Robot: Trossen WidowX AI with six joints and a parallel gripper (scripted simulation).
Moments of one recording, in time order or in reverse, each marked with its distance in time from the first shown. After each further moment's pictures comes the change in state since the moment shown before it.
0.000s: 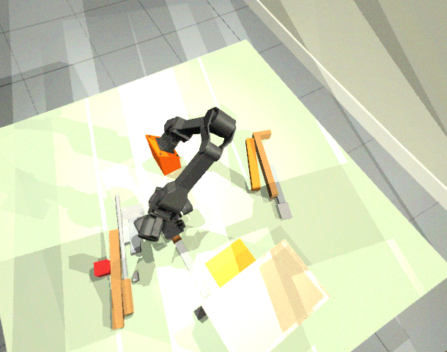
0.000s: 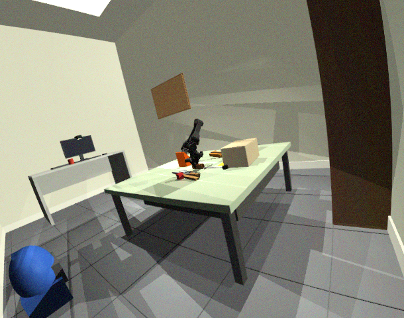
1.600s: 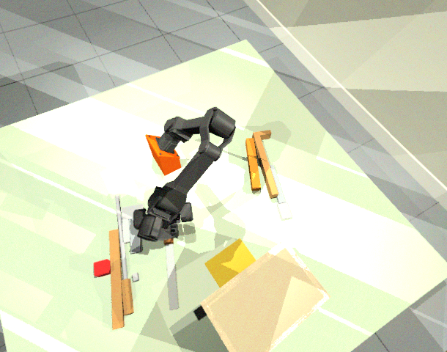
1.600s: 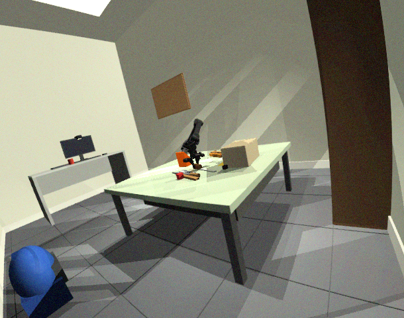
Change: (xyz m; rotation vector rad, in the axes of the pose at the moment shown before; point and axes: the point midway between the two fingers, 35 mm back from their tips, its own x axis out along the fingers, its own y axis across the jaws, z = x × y) arm -0.001 -0.001 -0.001 0.388 0.001 0.001
